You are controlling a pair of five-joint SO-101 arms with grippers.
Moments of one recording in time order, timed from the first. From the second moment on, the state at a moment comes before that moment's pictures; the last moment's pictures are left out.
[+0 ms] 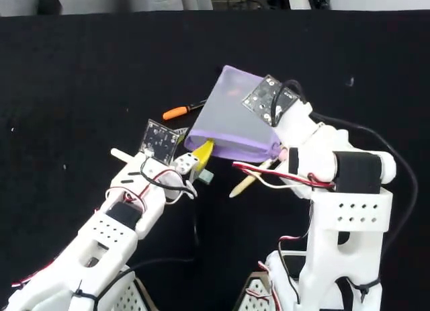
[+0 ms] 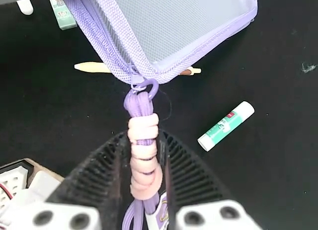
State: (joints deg) left arm 21.6 -49.1 78.7 -4.3 -1.0; right arm 2.5 -41.7 16.3 98.9 47.1
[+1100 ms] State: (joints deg) left arm 21.7 -24.3 62.2 -6.7 -0.7; right arm 2.5 -48.5 18.6 98.8 49.3
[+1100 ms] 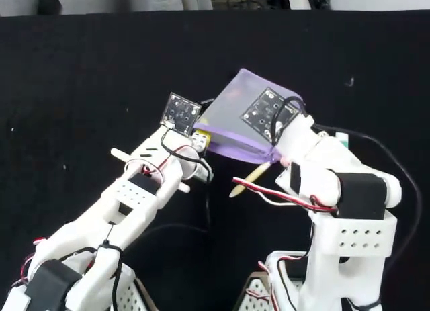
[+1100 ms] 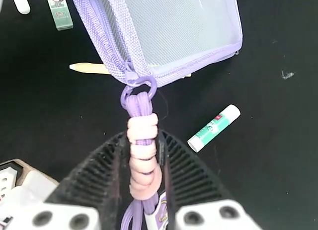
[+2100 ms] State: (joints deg) left arm 5.6 -39.9 34.9 42.6 4.4; right arm 2.5 -48.5 18.4 97.6 41.0
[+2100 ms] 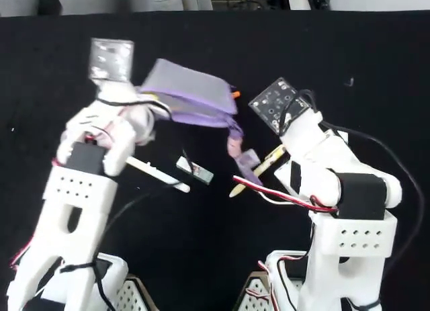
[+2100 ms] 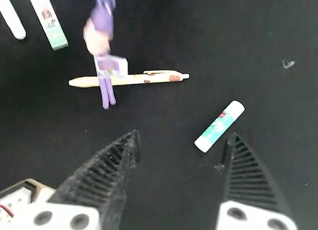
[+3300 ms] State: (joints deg) left arm -16.4 -40.3 25.7 58.0 2.5; right arm 2.7 -0.8 4.4 96.0 -11.4
